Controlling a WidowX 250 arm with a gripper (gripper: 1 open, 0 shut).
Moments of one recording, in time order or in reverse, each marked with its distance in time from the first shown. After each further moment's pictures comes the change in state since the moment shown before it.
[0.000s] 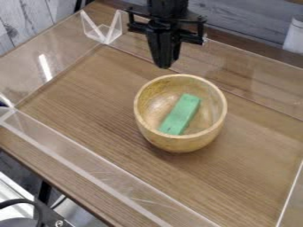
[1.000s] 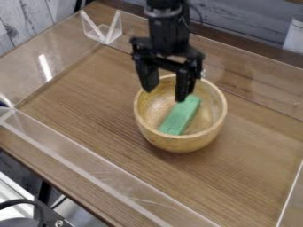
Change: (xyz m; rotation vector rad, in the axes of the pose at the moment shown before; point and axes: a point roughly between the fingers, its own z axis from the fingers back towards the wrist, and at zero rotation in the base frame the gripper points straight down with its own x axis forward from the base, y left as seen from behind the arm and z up) arm -0.011 -0.017 -0.041 0.008 0.024 -0.079
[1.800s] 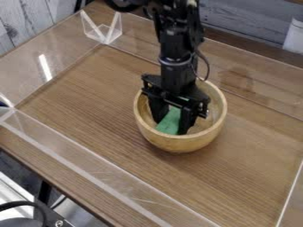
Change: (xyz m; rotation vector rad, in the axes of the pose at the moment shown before) arm 0.003 -0.003 -0.056 0.050 0.023 -0.021
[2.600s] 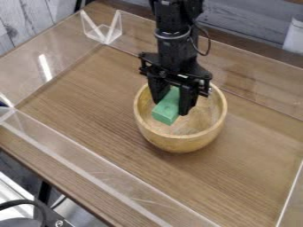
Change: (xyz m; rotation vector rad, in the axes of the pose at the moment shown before) arm -0.003 0.000 0.041 -0.028 -0.058 0.002
